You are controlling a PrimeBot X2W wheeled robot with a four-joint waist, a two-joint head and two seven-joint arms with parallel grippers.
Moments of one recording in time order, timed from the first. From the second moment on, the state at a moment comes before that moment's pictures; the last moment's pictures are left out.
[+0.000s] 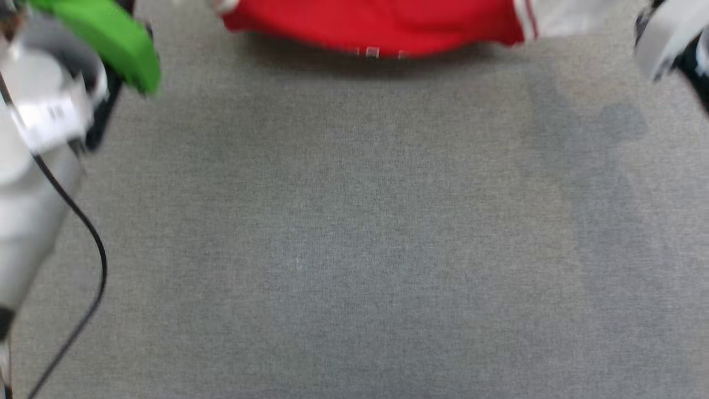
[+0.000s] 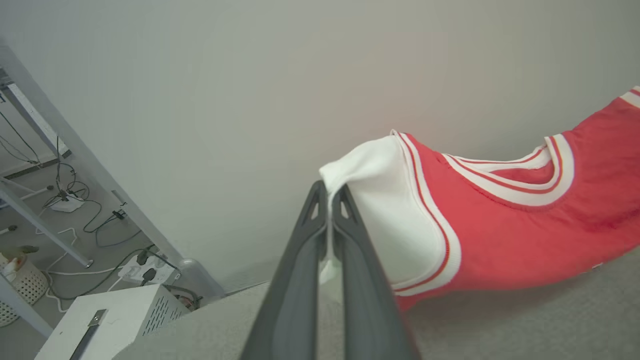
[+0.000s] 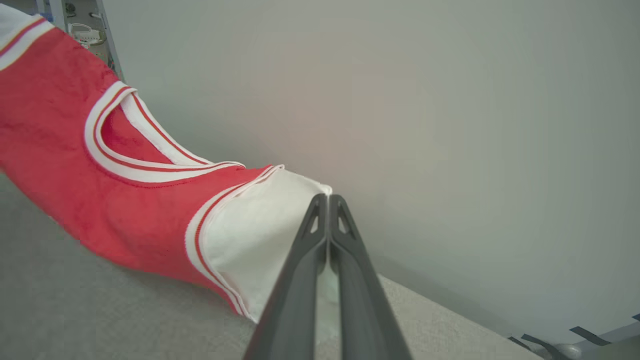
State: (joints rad) left arm -1.17 0.59 -0.82 0.62 -0.76 -0.06 -0.22; right arm -1.22 -0.57 0.85 0.69 0.74 0.13 -0.14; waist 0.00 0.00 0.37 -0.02
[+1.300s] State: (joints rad) left arm -0.08 0.69 -0.77 0.18 -0.94 0.28 -0.26; right arm 0.07 -0.76 0.57 0.25 0.88 0.13 0.03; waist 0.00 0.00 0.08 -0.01
